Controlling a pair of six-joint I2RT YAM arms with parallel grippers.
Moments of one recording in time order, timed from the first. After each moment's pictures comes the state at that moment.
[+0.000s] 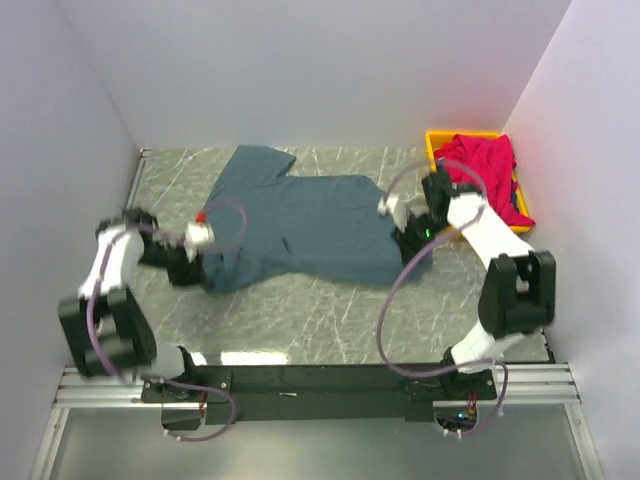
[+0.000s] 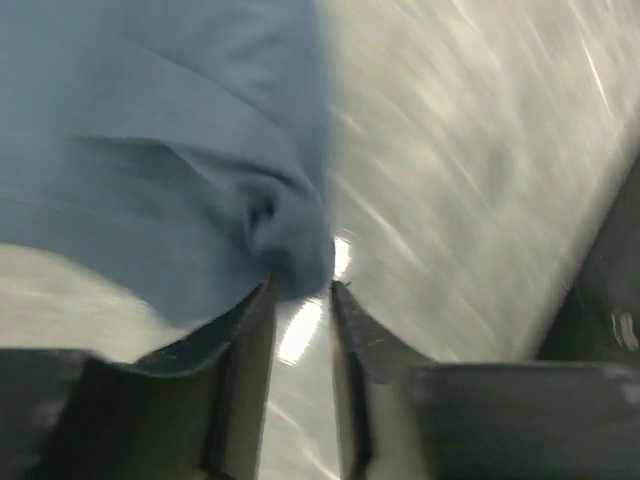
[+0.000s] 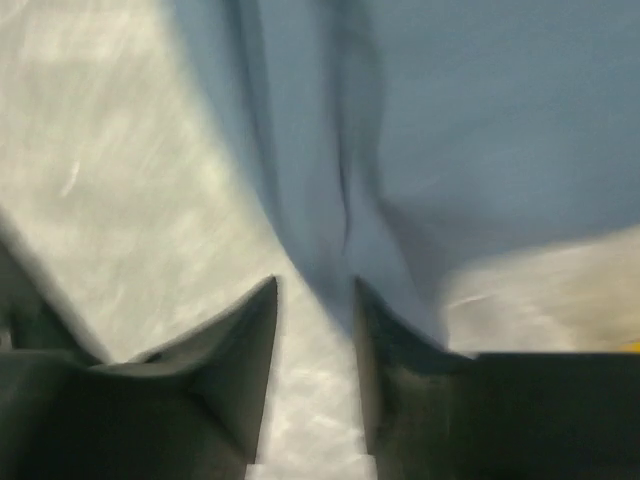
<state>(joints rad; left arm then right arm) 0.29 1.47 1.09 -1.13 0.80 1.29 0.13 1.68 1.37 -1.03 -0.50 -0.91</state>
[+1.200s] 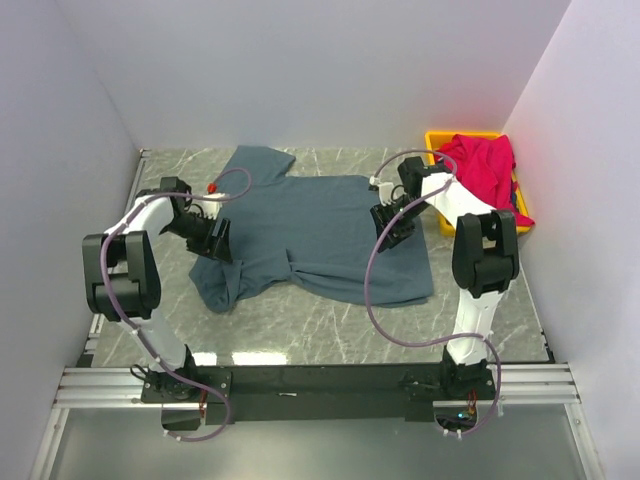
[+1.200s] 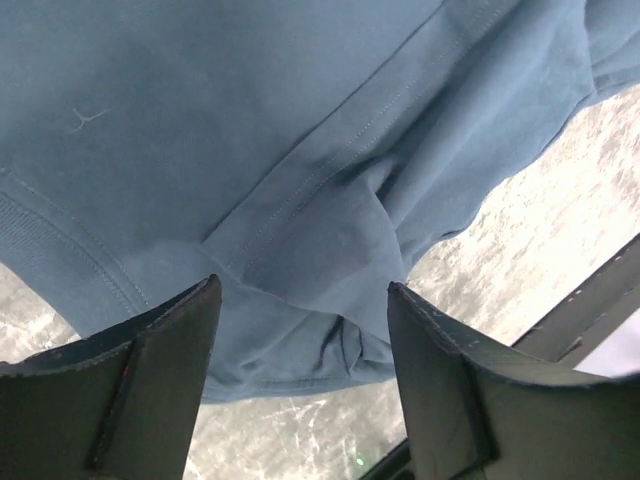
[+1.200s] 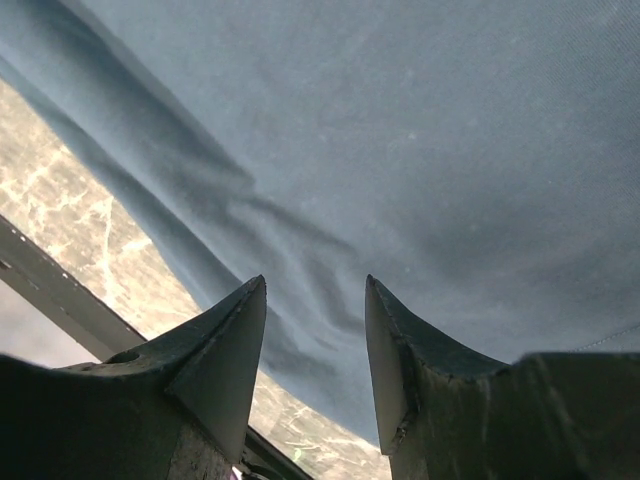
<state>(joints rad) 0.09 1.76 1.22 -0.89 0.58 0.47 0.18 1.97 1.54 -1.03 -0.48 -0.35</state>
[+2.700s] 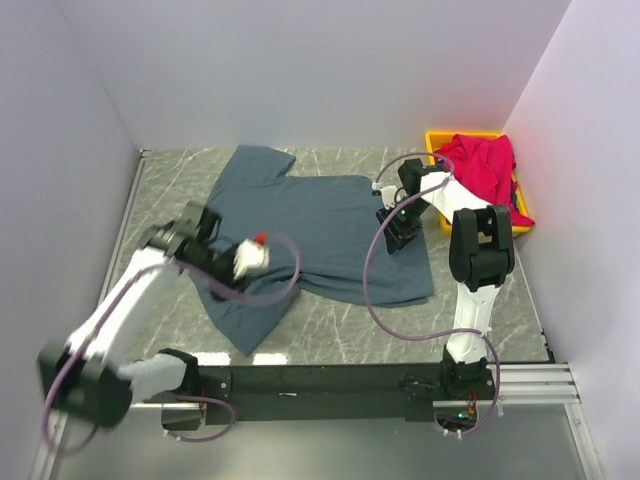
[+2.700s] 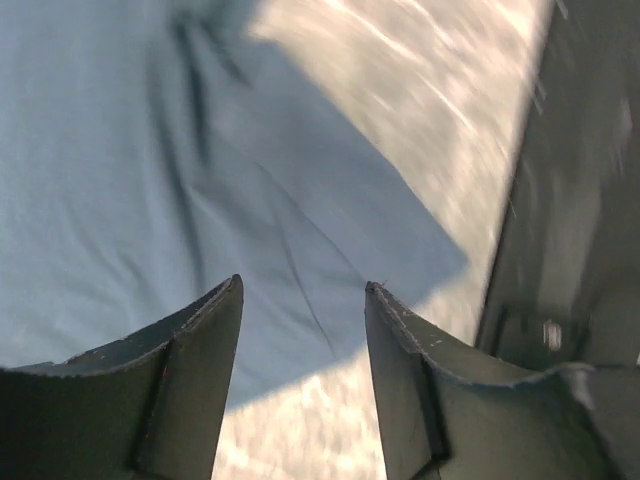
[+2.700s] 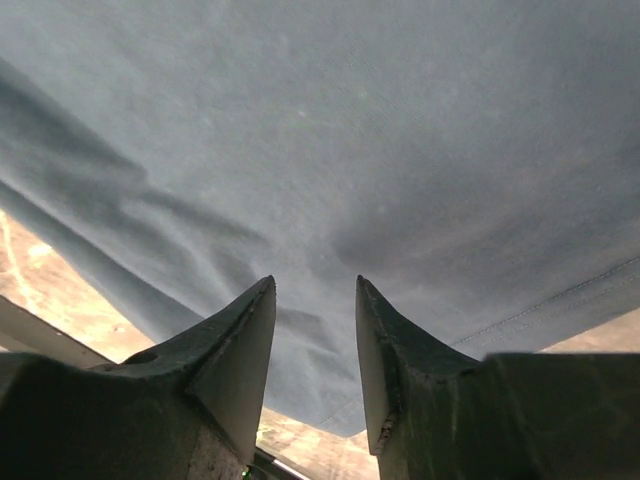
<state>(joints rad) -0.30 1.08 0.99 -1.14 0.61 1.08 0.16 2.04 1.58 -1.05 -0.34 -0.39</state>
